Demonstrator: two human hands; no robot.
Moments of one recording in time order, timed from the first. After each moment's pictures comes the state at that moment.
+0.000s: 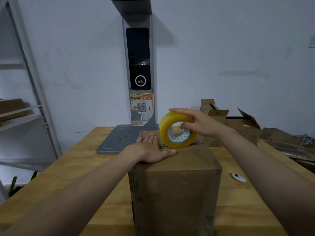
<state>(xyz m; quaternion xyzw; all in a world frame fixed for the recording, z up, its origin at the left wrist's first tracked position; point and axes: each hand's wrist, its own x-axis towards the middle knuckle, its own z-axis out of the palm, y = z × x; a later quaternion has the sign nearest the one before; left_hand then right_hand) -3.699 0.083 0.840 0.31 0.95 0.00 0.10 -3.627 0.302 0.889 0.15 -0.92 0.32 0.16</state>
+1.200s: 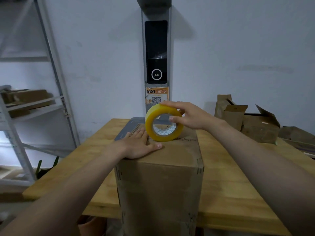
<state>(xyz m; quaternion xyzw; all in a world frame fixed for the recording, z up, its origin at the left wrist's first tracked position) -3.712 -0.032 0.829 0.29 0.95 0.03 0.06 -3.658 0.209 0.891 0.23 -0.92 0.26 0.19</state>
